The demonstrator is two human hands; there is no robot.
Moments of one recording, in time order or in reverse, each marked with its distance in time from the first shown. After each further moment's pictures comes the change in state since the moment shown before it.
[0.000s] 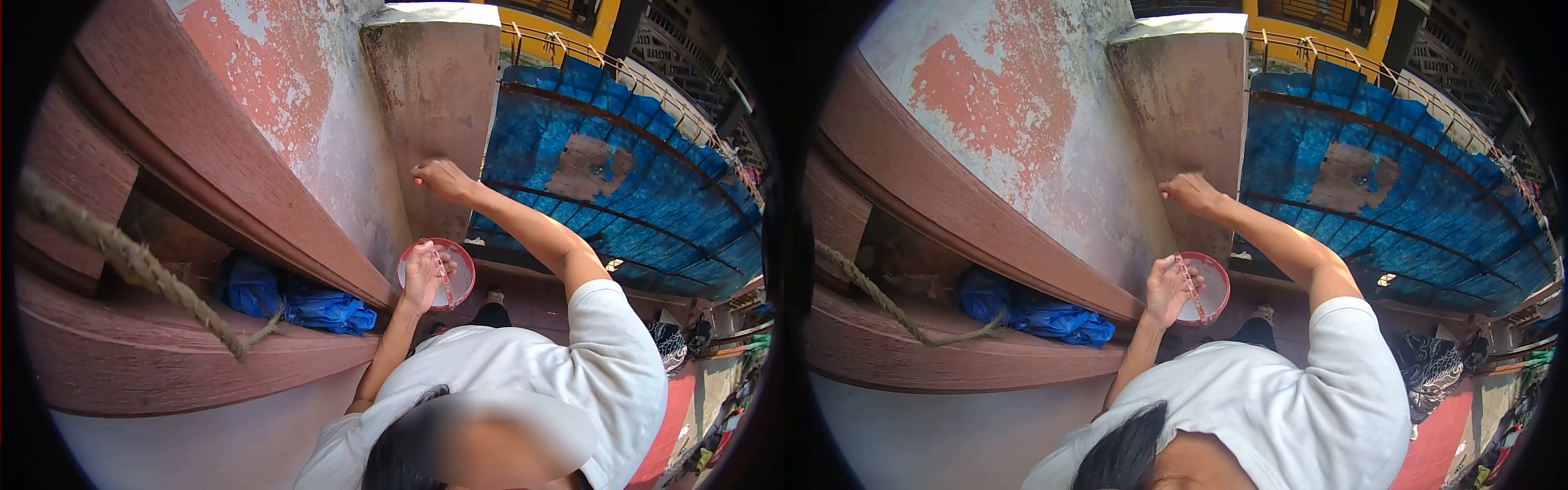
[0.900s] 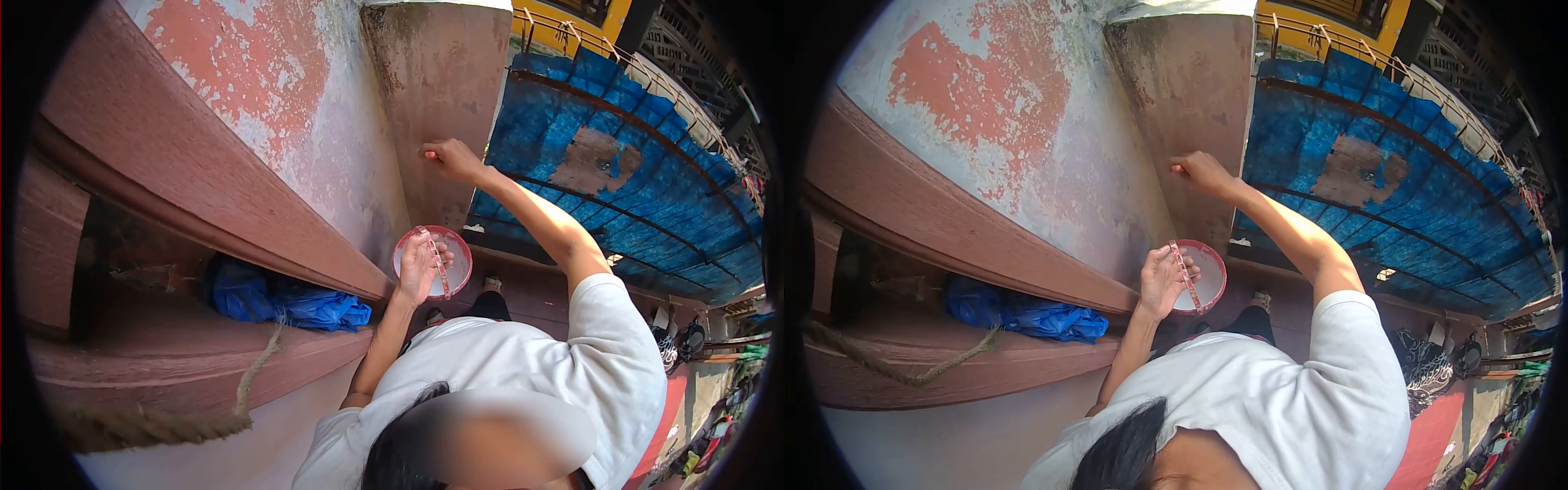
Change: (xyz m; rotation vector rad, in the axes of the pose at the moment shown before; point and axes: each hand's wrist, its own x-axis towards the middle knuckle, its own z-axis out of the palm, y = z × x) left_hand -0.001 0.001 0.001 0.006 0.027 0.012; right_hand -0.007 0.018 -0.010 0.171 0.155 0.035
